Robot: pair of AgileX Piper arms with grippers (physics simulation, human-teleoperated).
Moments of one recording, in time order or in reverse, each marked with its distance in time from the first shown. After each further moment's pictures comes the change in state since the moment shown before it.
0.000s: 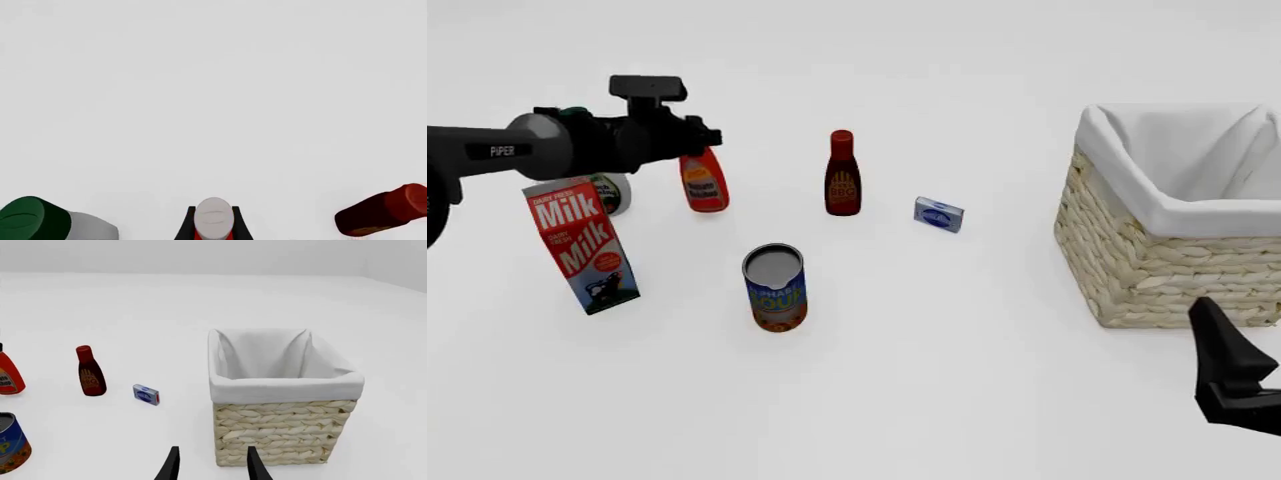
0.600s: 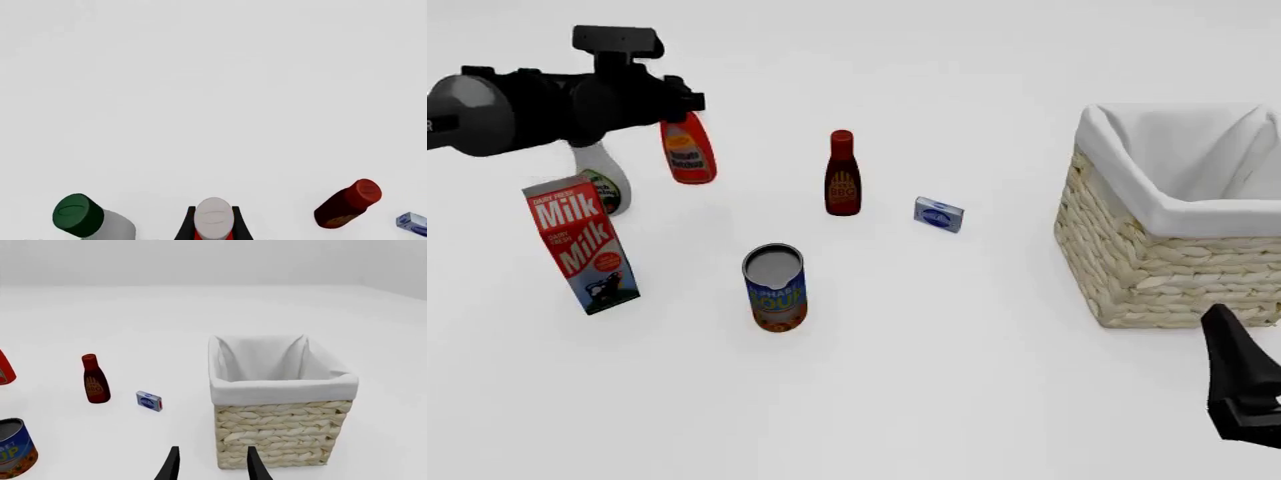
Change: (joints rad) left arm -0.008 -0.207 0.080 0.060 0.030; right arm 0.001 -0.146 0.001 0.101 0.016
